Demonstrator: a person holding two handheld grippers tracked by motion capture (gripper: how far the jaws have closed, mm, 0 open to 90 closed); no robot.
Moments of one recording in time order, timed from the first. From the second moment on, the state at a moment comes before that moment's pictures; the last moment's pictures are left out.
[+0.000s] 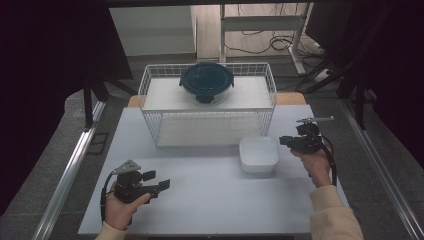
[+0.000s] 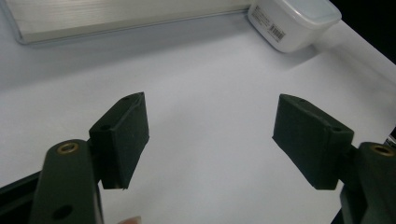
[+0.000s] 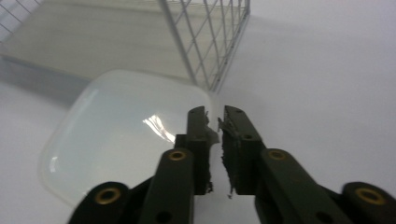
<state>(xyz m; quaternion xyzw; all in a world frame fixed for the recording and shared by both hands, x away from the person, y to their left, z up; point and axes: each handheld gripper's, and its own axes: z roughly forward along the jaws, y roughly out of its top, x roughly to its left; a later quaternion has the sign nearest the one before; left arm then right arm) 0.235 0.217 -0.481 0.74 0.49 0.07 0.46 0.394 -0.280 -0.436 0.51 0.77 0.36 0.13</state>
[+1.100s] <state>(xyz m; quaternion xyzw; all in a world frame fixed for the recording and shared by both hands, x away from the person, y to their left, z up) 0.239 0.218 -0.492 0.74 0.50 0.05 0.45 0.426 -0.258 -0.463 0.46 0.81 0.36 0.09</state>
